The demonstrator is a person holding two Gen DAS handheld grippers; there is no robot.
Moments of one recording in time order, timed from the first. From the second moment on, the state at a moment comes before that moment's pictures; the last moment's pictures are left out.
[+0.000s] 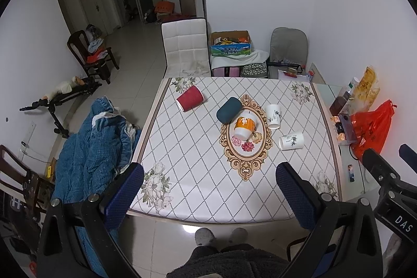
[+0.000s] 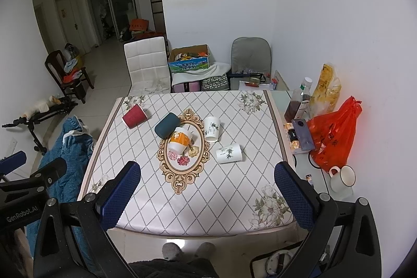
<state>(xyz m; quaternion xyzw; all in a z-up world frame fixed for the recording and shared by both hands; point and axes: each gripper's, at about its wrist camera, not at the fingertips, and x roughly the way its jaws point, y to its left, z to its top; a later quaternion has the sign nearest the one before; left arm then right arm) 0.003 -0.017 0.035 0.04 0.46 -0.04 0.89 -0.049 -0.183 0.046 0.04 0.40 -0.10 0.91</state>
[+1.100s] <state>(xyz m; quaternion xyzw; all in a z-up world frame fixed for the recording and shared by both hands) 0.130 -0.032 -0.146 0.09 0.59 0.01 0.80 0.098 -0.219 -0.187 0.11 0.58 -0.08 0.80</state>
